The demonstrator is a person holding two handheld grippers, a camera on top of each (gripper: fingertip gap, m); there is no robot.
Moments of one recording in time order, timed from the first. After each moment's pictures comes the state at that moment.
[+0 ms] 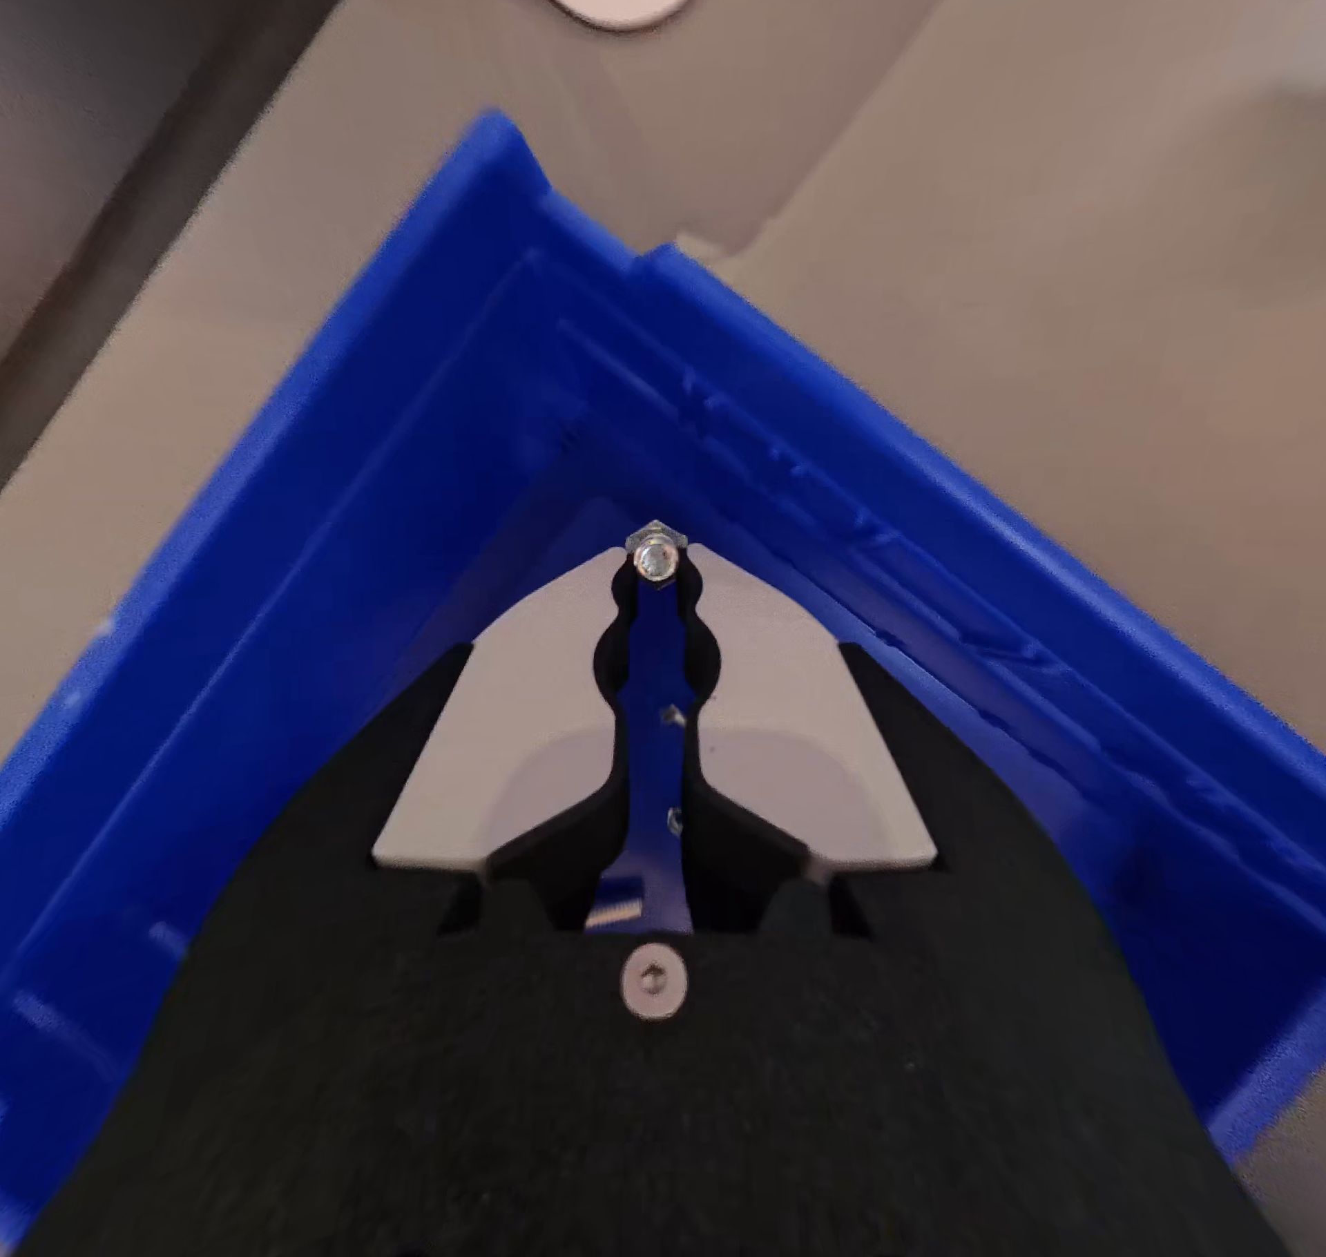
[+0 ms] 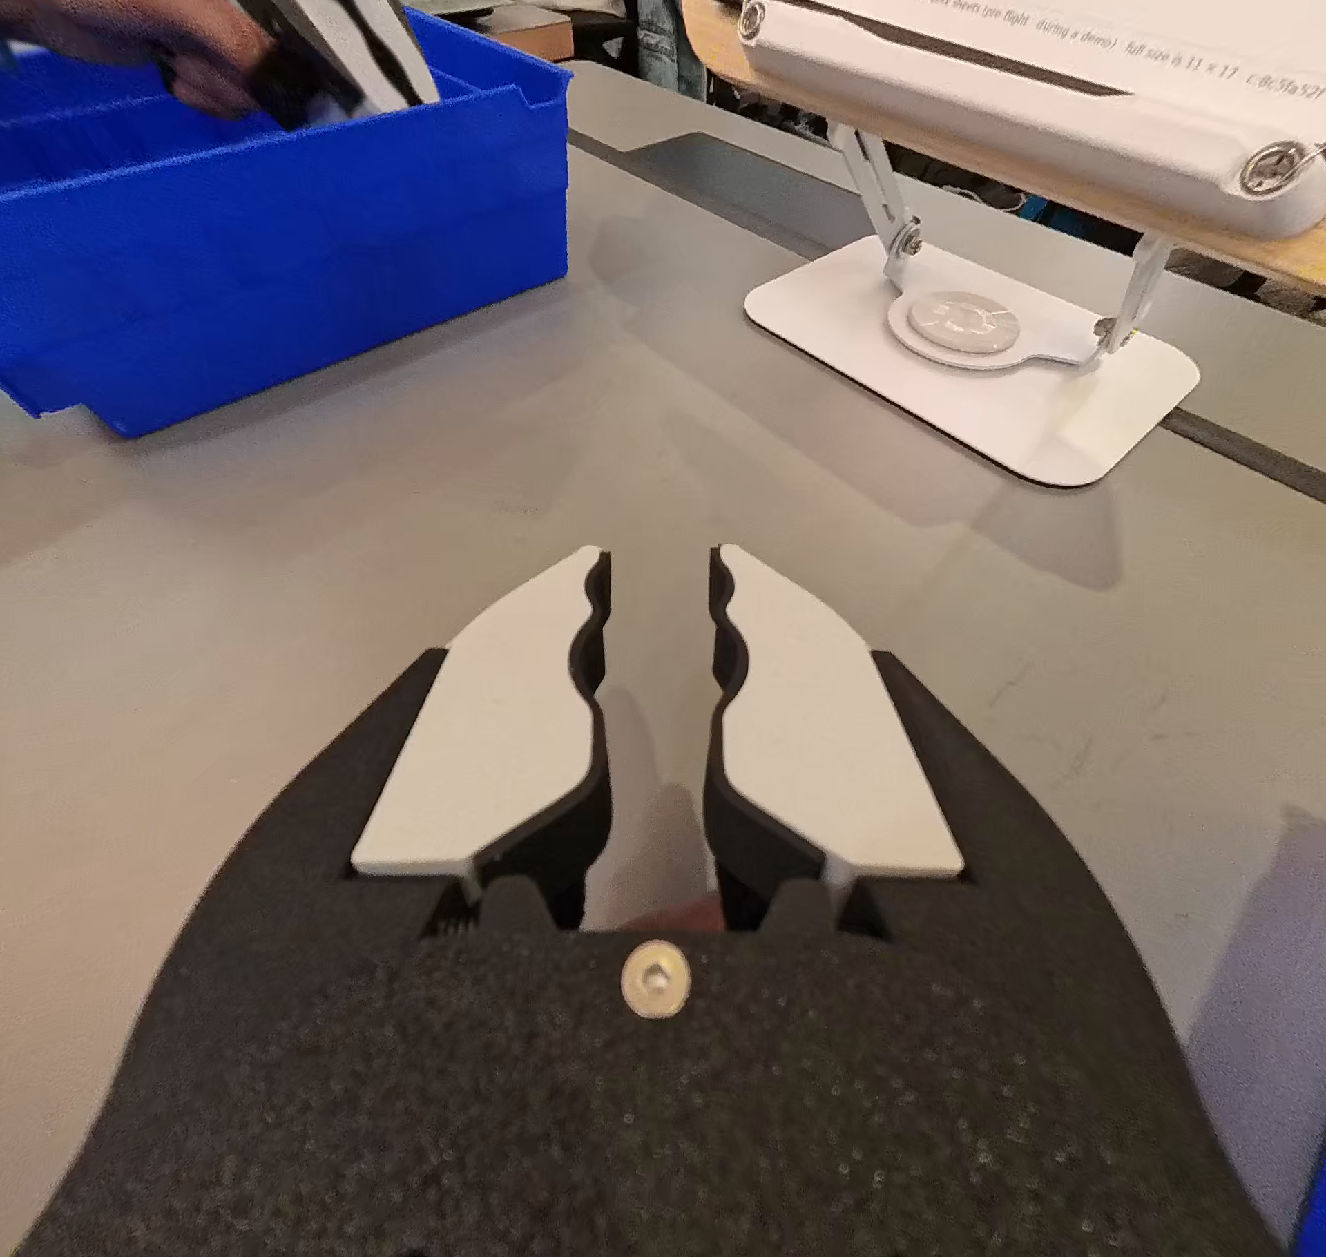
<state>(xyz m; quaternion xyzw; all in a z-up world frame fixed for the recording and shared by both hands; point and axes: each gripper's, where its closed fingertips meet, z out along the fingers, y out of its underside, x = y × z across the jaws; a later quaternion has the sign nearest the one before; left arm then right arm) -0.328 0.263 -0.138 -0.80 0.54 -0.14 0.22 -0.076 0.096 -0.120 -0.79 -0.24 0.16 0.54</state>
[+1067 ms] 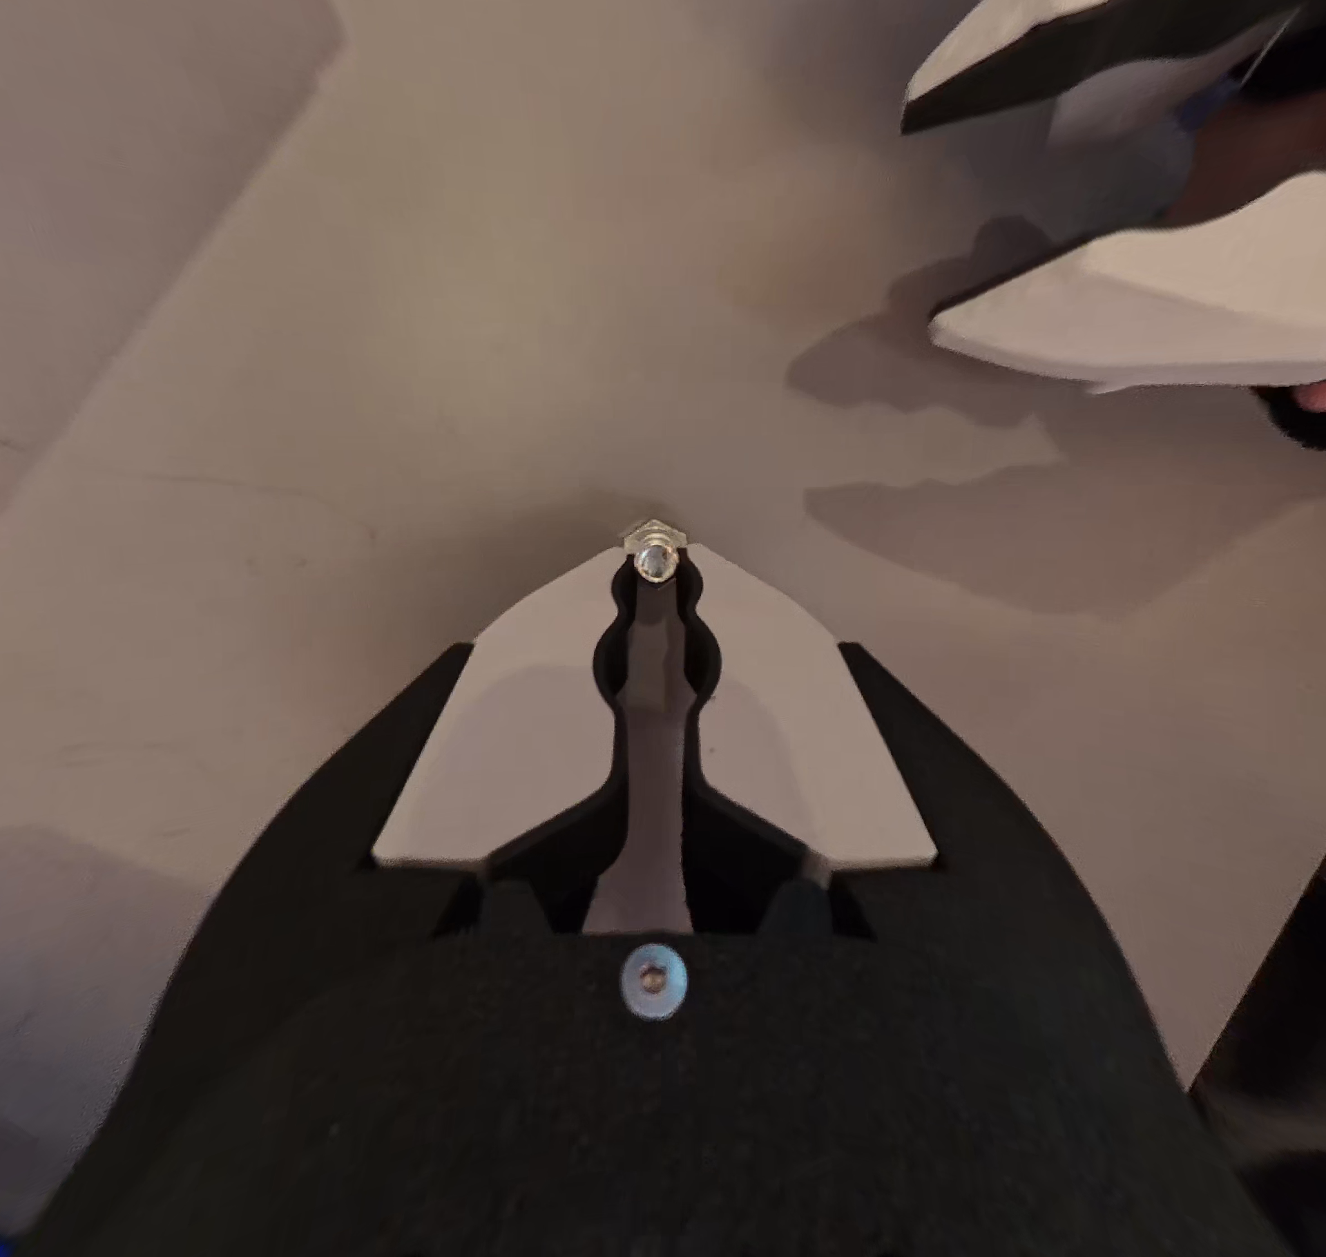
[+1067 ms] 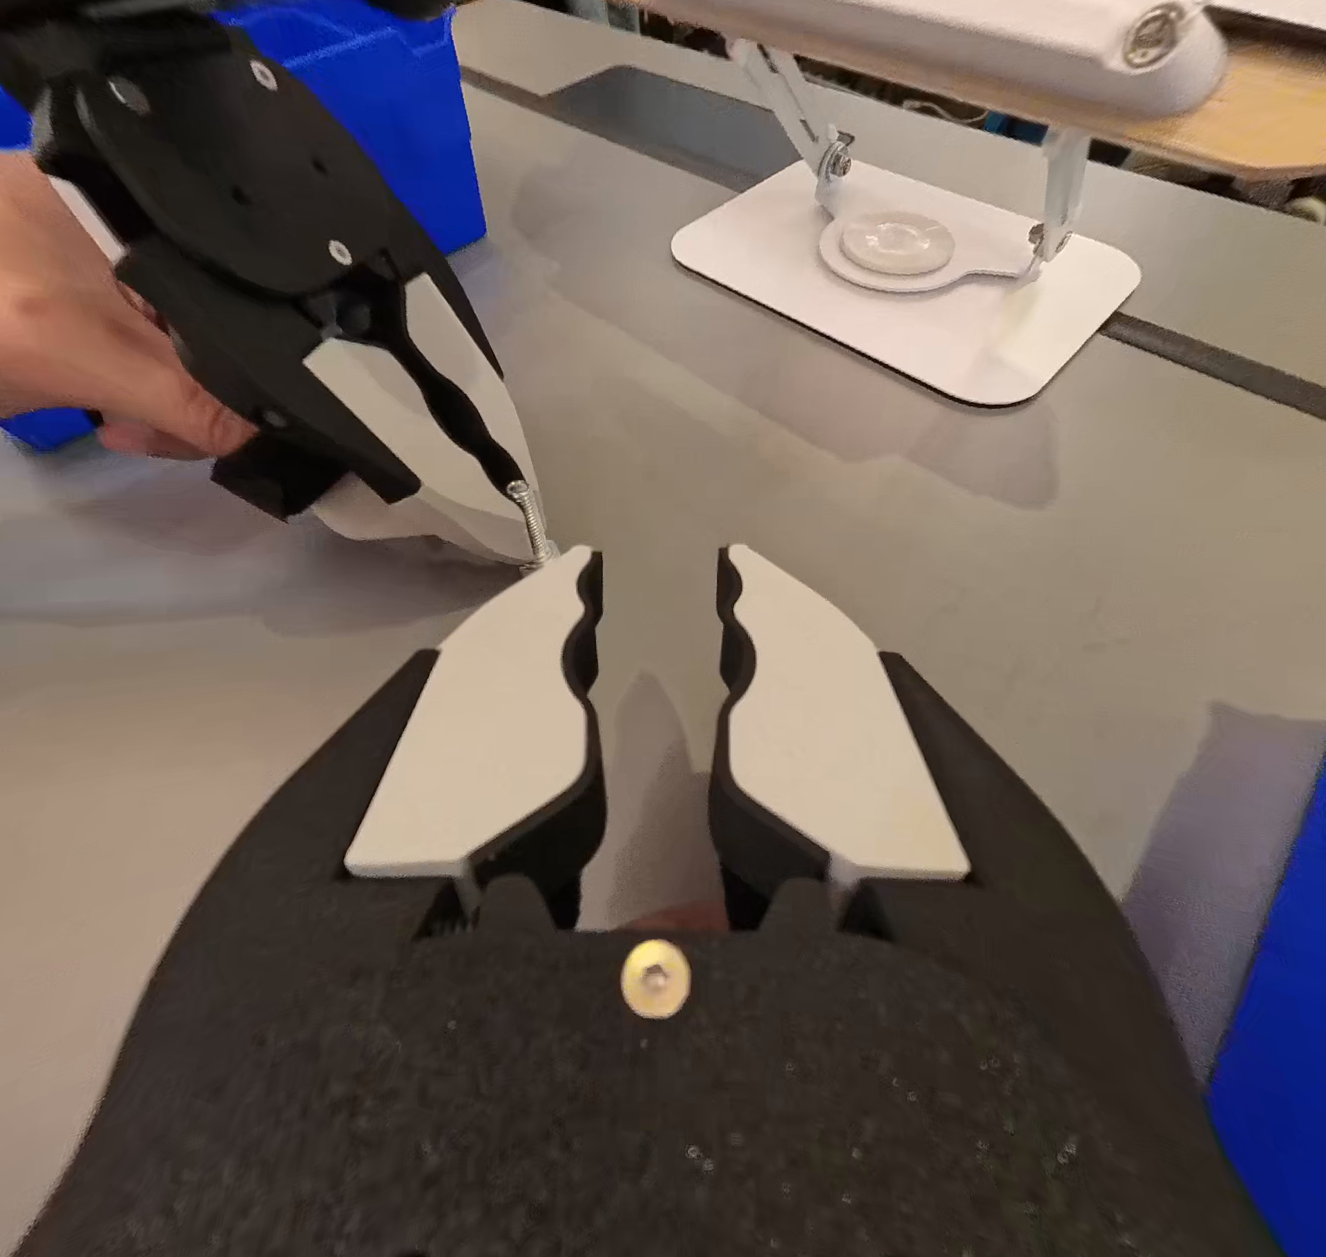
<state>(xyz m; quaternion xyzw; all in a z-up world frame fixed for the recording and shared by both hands) -0.110 0.109 -0.184 -0.80 0.54 -0.22 0.14 -0.048 0.102 -0.130 -0.82 -0.20 0.15 0.52</state>
